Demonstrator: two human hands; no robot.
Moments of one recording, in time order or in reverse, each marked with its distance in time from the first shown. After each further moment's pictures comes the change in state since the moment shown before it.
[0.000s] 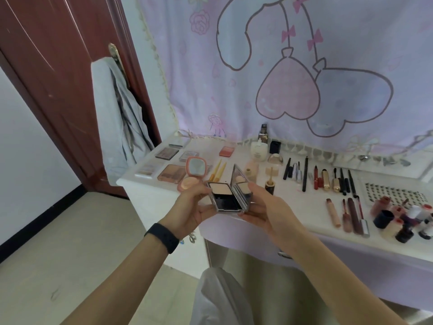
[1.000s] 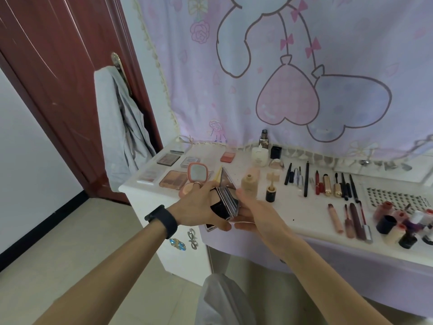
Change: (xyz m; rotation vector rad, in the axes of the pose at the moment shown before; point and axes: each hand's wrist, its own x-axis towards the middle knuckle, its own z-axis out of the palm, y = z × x) left_hand 0.022 0.022 -0.003 1.461 -0.043 0.138; right_hand 0.007 0.003 0.015 -0.212 -0.137 -0.088
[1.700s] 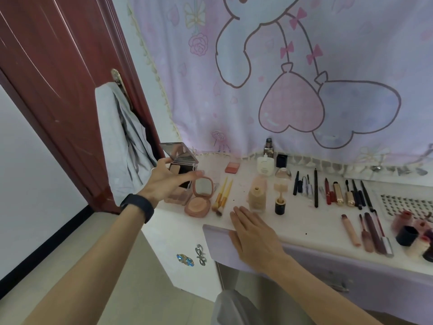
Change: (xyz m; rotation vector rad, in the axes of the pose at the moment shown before) left_hand 0.031 -0.039 -0.093 -0.486 0.406 -0.185; right_hand 0.060 0.073 0.004 -1.460 0.120 -0.446
